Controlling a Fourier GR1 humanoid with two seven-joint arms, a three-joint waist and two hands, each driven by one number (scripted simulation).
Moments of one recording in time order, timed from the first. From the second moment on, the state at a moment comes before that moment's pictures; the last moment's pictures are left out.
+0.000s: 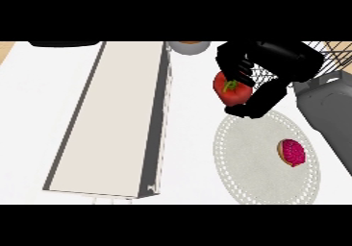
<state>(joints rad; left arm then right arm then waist) 0.62 0.68 -0.59 -1.57 0.38 0.38 -0.04 -0.89 -0.51 0.36 -1.35 0.22 0.34 -0.34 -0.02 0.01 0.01</state>
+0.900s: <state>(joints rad) 0.55 0.72 -0.64 -1.56 0.39 0.39 -0.03 -1.23 -0.29 0.36 -1.13 0.22 0.33 -0.17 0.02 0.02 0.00</state>
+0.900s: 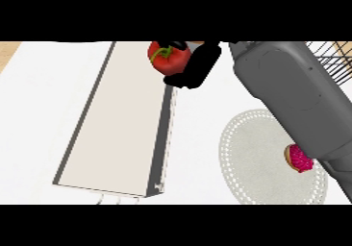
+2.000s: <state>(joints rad) 0.50 0.74 -0.69 -1.55 0.42 0.43 -0.05 -1.25 -0.03 0.32 -0.81 -0.09 0.47 -0.06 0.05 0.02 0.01</state>
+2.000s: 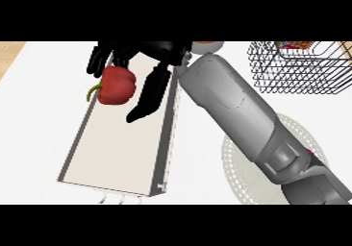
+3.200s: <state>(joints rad) 0.52 0.77 -0.73 -1.55 0.49 0.49 -0.11 -1.35 -0.21 0.00 -0.54 -0.34 0.26 0.01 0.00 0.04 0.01</state>
